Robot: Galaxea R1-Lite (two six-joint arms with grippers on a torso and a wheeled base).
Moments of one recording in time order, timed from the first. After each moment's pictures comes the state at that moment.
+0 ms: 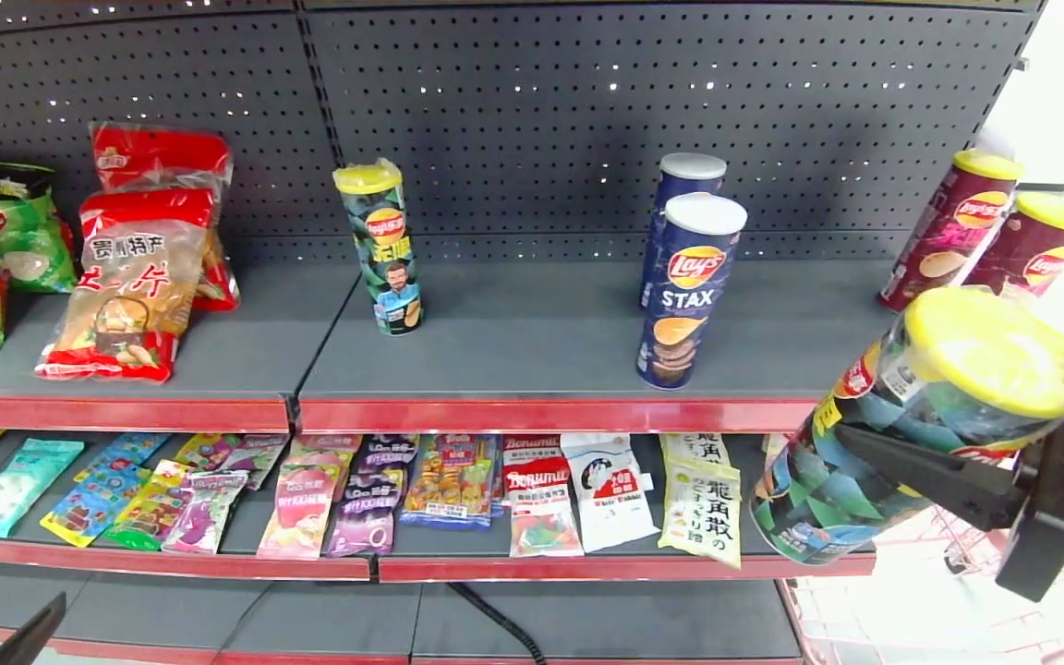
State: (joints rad) left arm -0.08 0.54 -0.32 -0.05 0.02 0.39; right arm 0.54 1.09 -0.50 -0.44 0.14 -0.19
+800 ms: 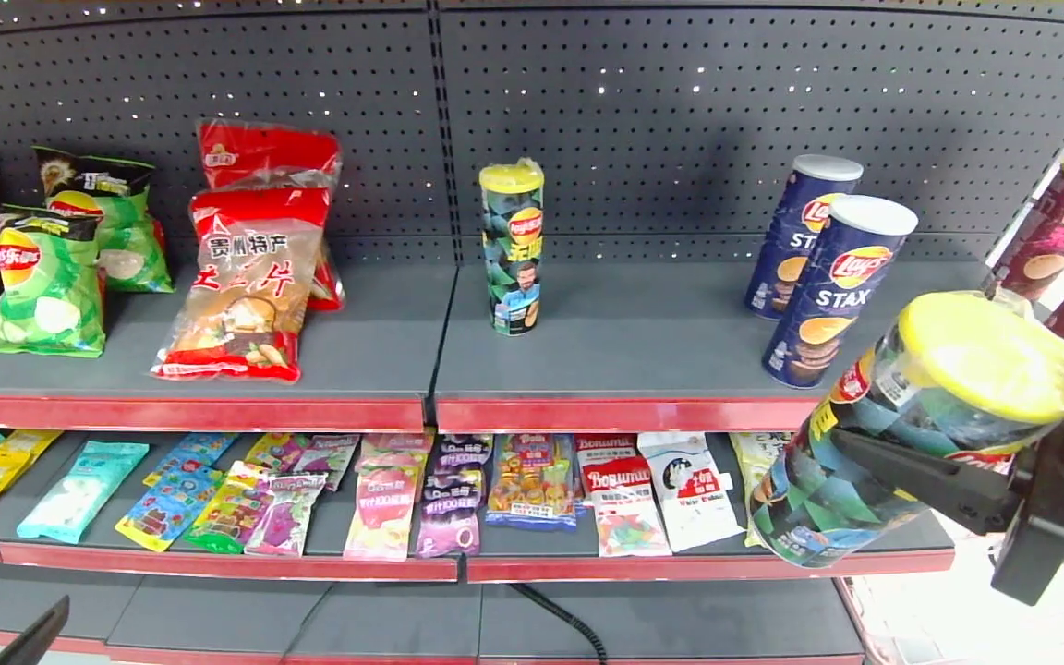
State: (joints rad) left arm -0.08 0.55 -0.31 -0.05 0.02 0.40; right arm 0.54 1.10 -0.49 -0.44 0.14 -0.19
